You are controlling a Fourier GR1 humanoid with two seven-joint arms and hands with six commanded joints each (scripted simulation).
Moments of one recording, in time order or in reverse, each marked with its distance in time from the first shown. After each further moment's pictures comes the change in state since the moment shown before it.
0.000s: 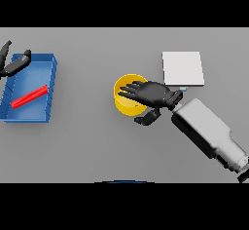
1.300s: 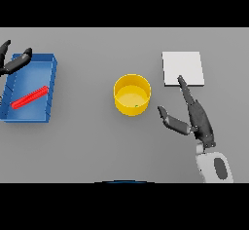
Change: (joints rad) left arm -0.033 0.006 -0.014 0.040 -0.032 0.013 0.013; right arm 0.672 0.233 -0.481 -0.470 -0.548 -0.408 0.121
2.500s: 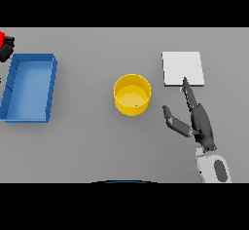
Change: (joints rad) left arm -0.224 -0.028 0.058 0.354 -0.097 0.155 -0.087; right arm 0.036 0.052 -0.036 0.017 -0.088 -0.009 -0.053
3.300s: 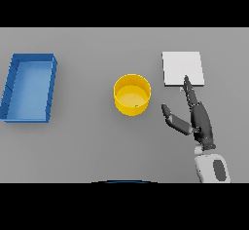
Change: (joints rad) left arm -0.800 0.028 -0.226 0.569 -0.438 -0.325 -0.372; right arm -0.012 0.019 -0.008 -0.012 -0.001 -0.021 0.040
